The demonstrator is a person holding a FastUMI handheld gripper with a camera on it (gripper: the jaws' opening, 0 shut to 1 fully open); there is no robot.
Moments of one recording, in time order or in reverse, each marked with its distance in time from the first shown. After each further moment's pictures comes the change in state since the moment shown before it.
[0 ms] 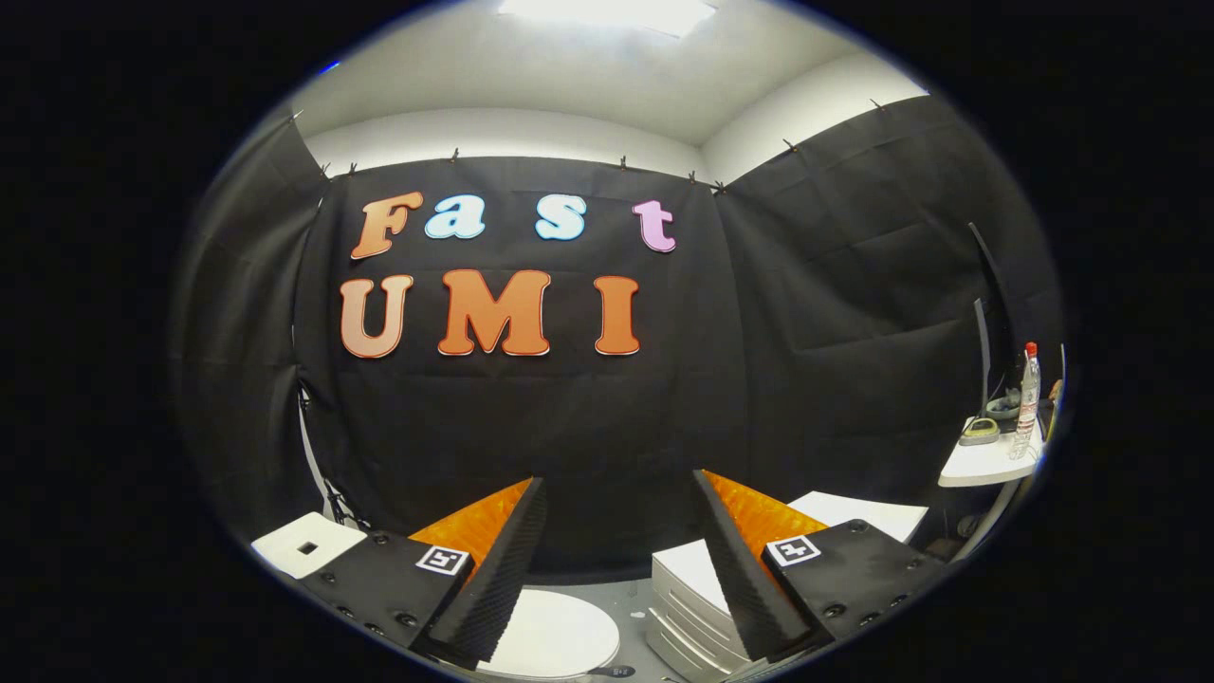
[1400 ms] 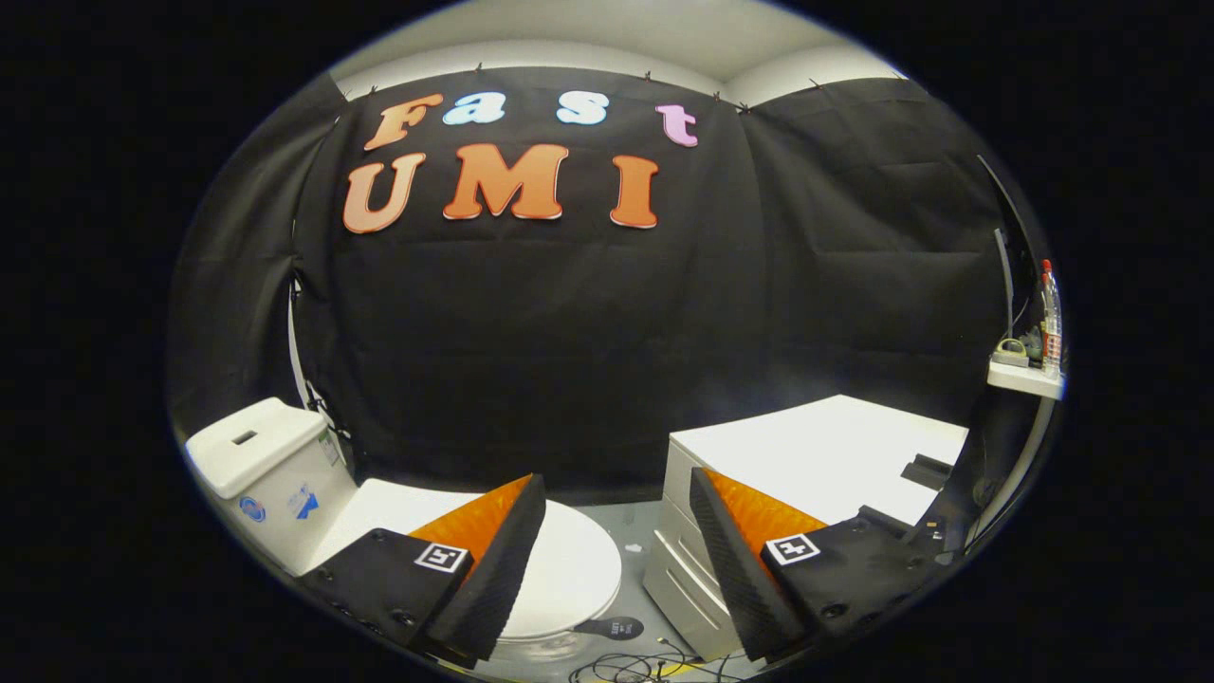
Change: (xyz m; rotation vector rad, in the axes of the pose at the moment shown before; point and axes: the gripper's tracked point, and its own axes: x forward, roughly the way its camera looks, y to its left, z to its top) arm 0.022 0.008 -0.272 -0.056 0.294 -0.001
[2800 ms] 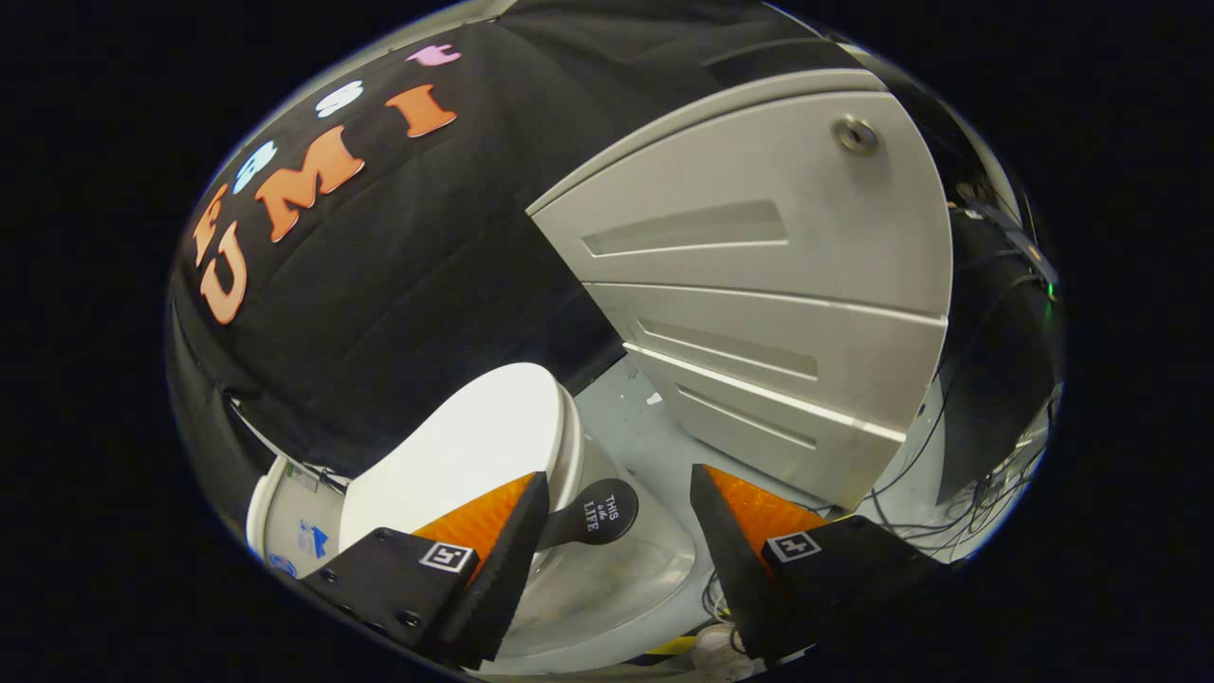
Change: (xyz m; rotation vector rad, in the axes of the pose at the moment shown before) arm 0.025 -0.041 -0.253 0.698 0.363 -0.120
